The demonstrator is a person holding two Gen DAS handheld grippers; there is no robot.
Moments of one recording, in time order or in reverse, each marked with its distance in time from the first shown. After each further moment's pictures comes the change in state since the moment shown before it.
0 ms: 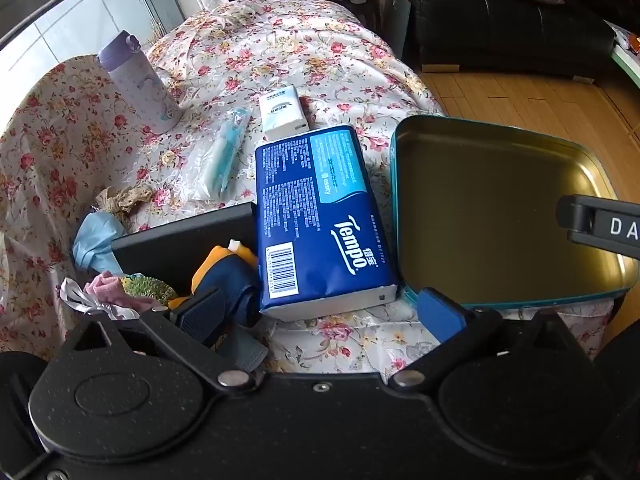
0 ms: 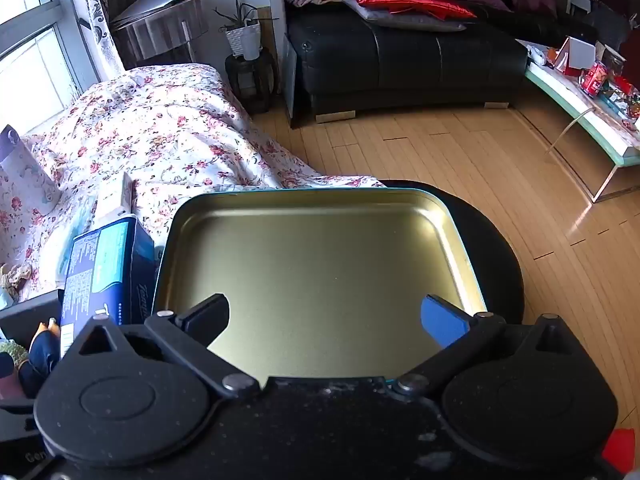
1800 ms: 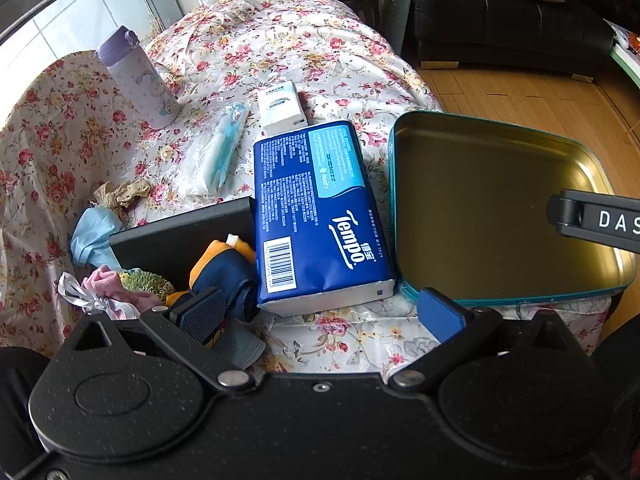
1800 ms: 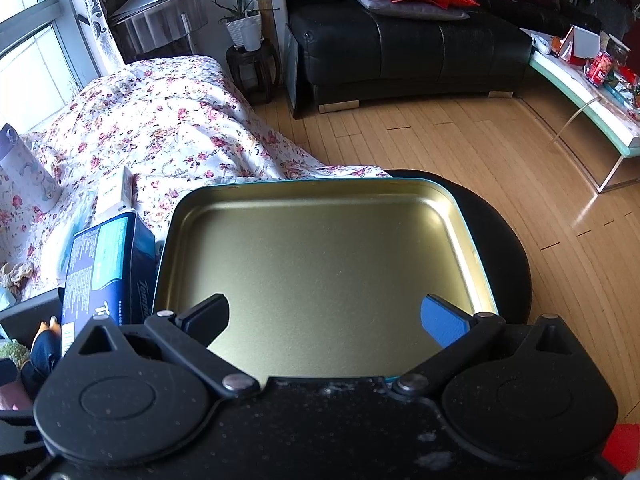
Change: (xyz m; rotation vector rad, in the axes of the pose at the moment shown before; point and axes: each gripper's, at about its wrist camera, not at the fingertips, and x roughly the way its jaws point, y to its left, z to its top) left arm -0.001 -0.001 -0.003 -0.013 0.011 -0.022; right arm 0.010 0.003 0.001 0.015 0.032 0.011
